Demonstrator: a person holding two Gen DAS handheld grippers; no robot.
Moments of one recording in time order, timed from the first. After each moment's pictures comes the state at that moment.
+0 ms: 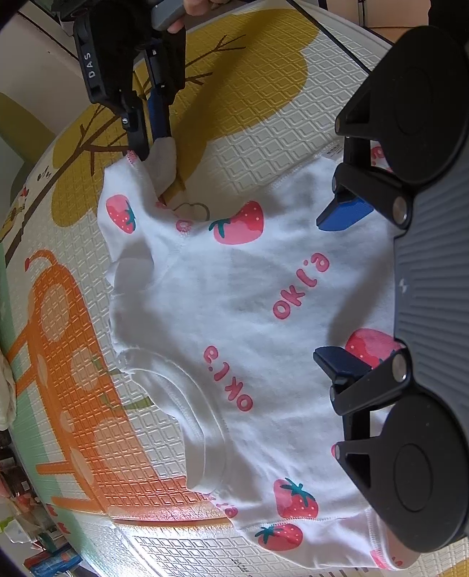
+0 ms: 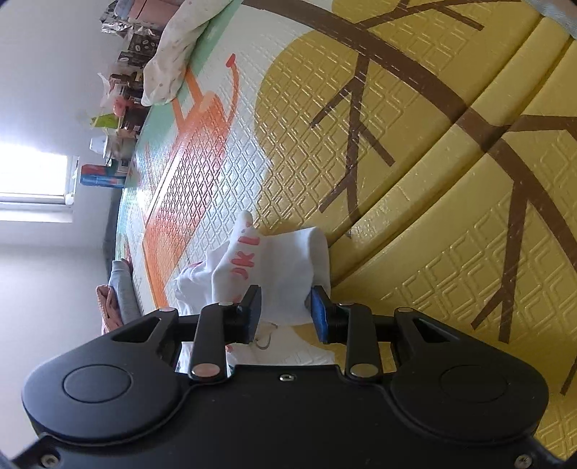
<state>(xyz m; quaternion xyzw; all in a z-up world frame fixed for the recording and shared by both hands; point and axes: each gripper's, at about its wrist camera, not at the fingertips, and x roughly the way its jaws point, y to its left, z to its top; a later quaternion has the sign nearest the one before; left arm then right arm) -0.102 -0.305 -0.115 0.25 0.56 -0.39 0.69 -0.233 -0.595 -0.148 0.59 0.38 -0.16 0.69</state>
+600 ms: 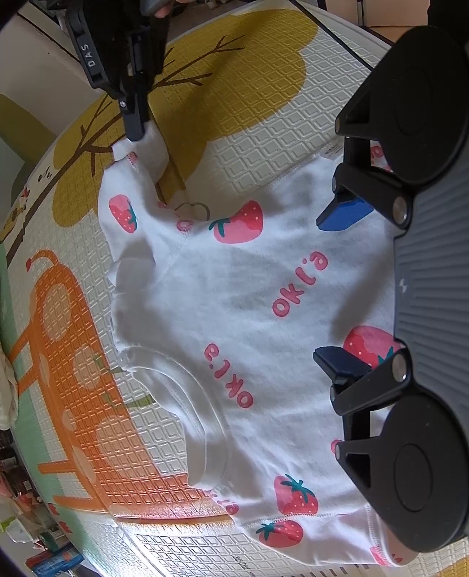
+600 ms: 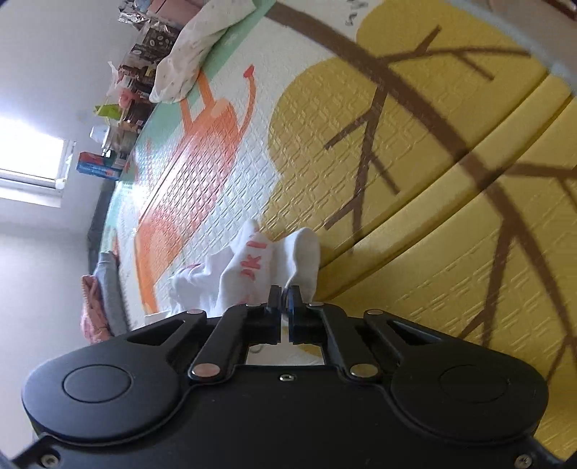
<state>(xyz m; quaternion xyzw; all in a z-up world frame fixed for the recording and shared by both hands) -0.103 -0.304 -0.113 0.25 0.55 -0.39 0.69 -0.238 -0.596 -0.117 0.54 0.39 -0.19 0.72</state>
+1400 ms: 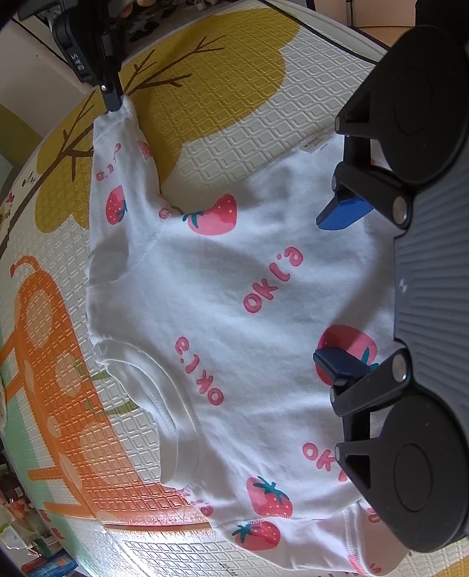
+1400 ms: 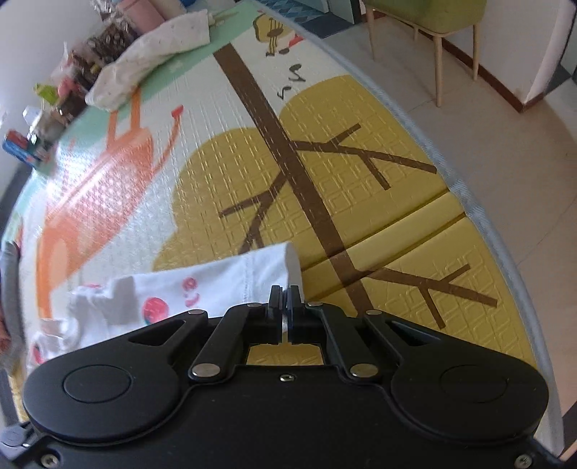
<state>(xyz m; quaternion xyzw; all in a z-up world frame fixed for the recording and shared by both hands) -0.109 -0.300 -0.119 0.26 0.56 -0.39 0.68 -0.249 -0.624 -0.096 0.37 0.47 -0.30 0.74</state>
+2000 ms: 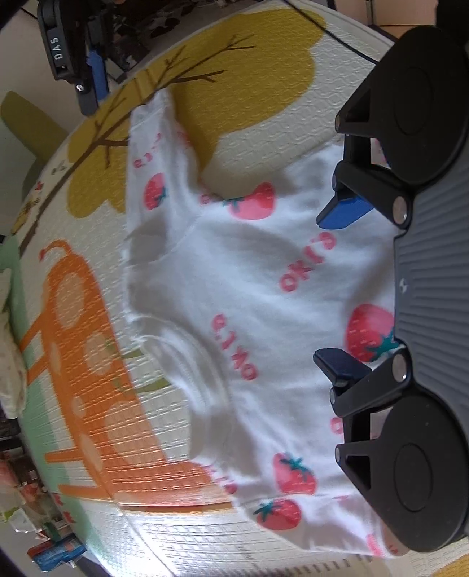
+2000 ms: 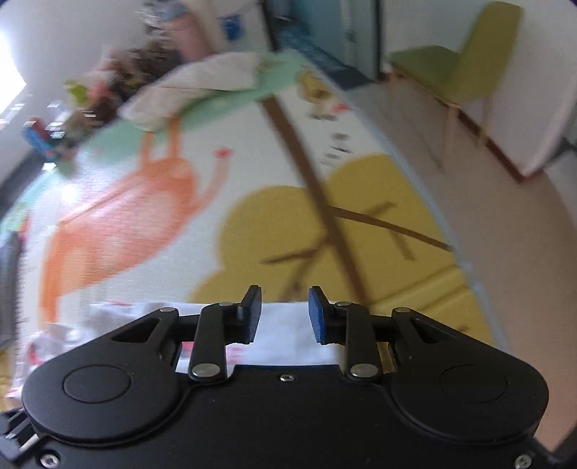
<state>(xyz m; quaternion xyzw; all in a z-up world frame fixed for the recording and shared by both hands) -0.087 -0.304 -0.098 0.24 0.53 -0.39 0.71 -0.212 -0.589 -0.036 0.30 0.43 -0.28 0.80</state>
